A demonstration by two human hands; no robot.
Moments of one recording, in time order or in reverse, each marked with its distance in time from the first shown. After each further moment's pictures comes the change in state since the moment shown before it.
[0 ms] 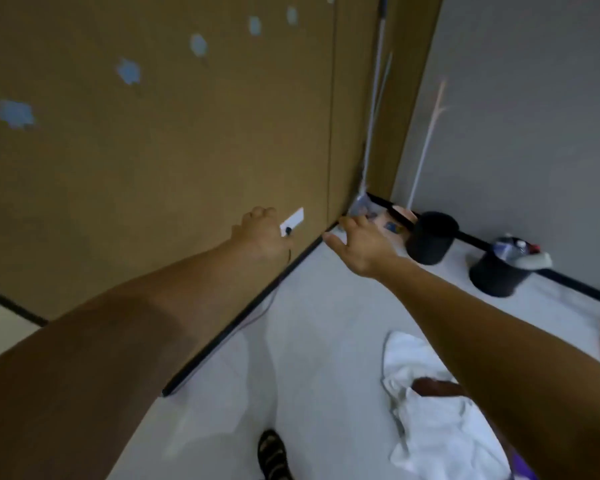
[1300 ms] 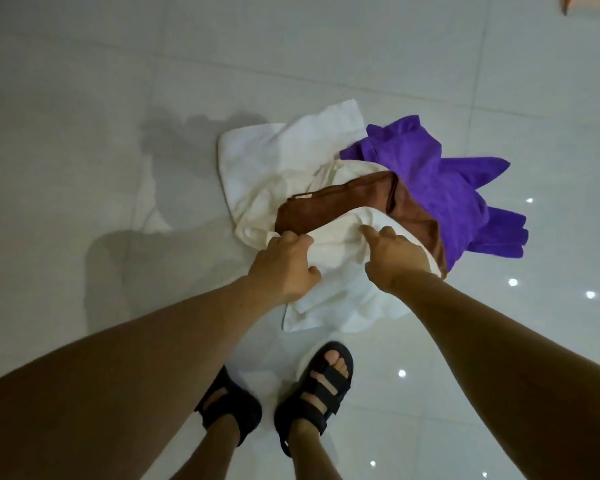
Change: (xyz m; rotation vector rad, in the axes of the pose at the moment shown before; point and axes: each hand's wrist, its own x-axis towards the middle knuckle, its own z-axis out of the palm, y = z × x) left_hand 0.017 0.220 0.813 0.101 -0.854 0.500; right_hand -0.203 0.642 0.477 -0.064 -0.599 0.783
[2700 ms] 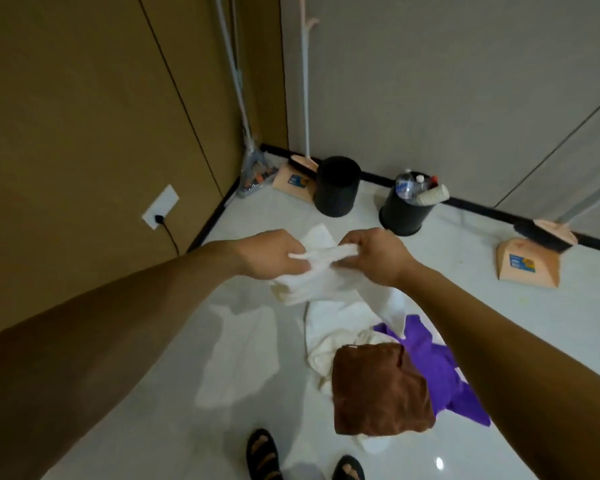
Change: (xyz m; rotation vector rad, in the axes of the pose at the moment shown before) left_hand -0.352 0.047 -0.481 -0.215 0.140 0.150; right_hand -0.323 -0.202 -0.459 0.389 0.334 -0.543
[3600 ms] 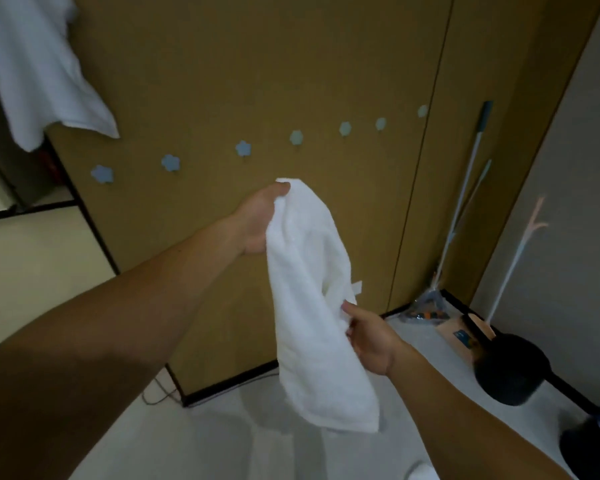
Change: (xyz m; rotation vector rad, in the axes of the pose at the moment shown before) left_hand -0.415 0.077 -0.098 -1.272 1.141 -0.009; right_hand -0.092 -0.255 0.081 1.039 -0.812 0.046
